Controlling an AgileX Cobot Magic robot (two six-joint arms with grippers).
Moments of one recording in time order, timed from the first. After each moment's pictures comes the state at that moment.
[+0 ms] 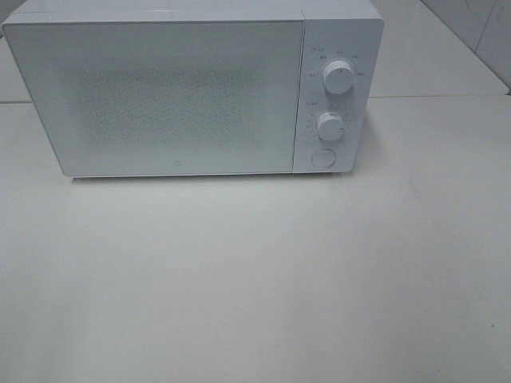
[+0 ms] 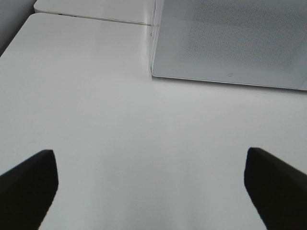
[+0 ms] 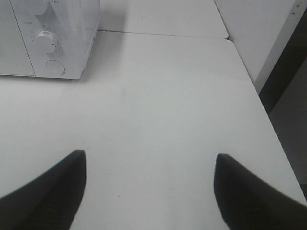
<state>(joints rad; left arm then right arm) 0.04 -0.01 -0.52 -0.13 1.07 0.01 0.10 0.00 -0.50 -0.18 0.97 0.08</state>
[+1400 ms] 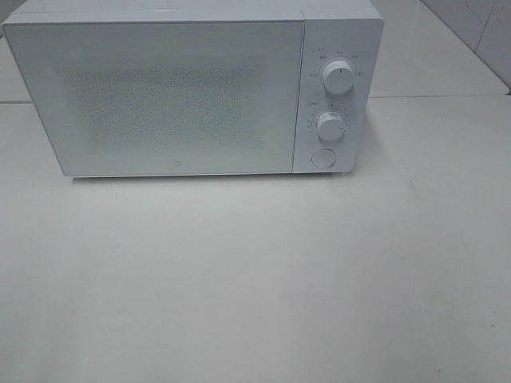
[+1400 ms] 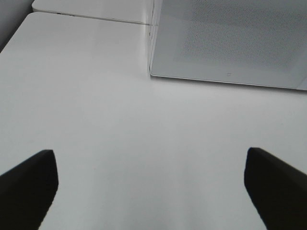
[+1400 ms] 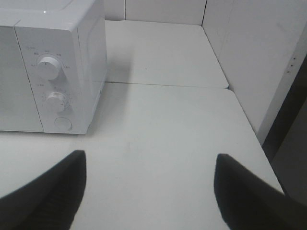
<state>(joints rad) 0.04 -0.01 -0.52 -0.13 1.07 0.01 0.10 0.13 -0.55 -0.18 0.74 0.10</state>
